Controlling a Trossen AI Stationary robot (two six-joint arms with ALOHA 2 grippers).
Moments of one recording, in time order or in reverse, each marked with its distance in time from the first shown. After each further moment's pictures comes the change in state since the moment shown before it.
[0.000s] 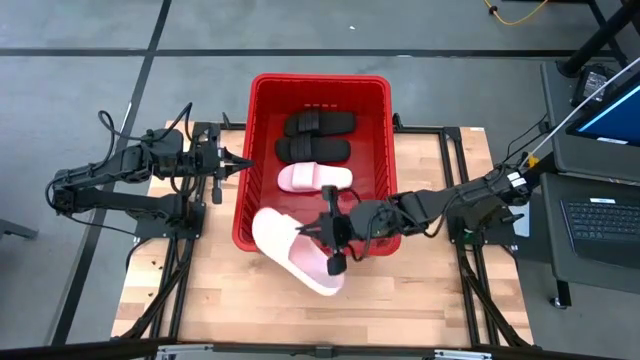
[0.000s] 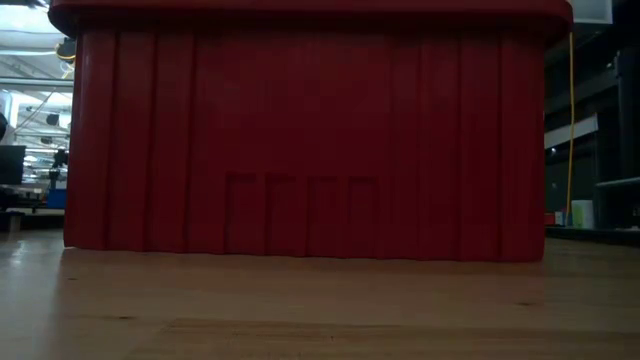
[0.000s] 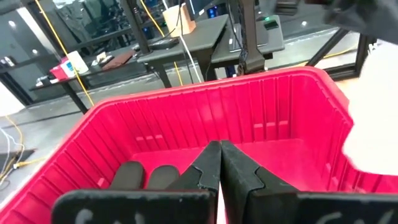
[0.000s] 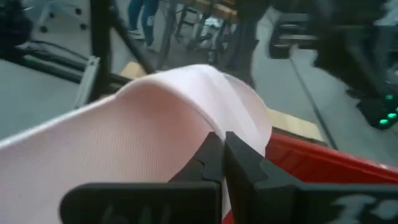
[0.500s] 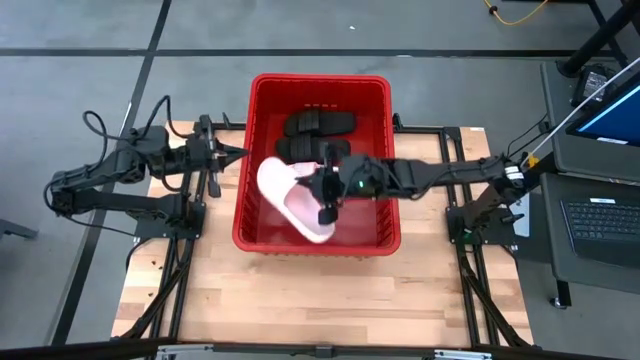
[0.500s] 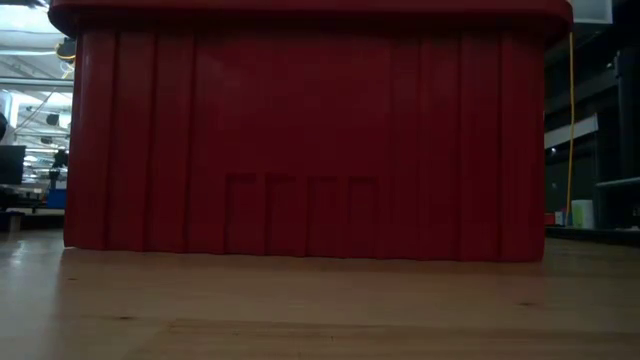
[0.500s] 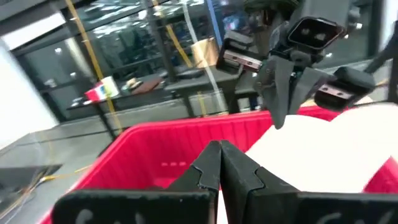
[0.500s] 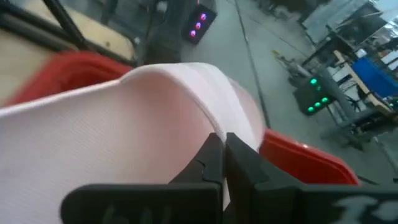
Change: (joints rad) left arm 0.001 -0.037 0.000 0.117 -0.067 -0.010; right arm -0.231 -0.004 0.000 -0.047 -0.018 -0.265
